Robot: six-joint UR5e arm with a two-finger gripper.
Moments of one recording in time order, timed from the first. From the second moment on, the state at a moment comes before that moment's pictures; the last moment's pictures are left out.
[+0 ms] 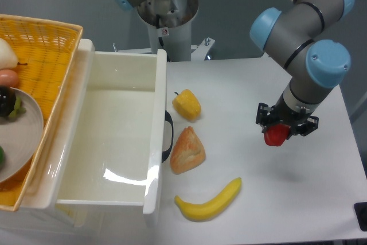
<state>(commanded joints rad) 2.71 -2.06 -1.33 -1.37 1.49 0.95</state>
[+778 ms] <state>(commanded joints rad) 2.71 -1.93 -1.33 -1.48 1.45 0.94</state>
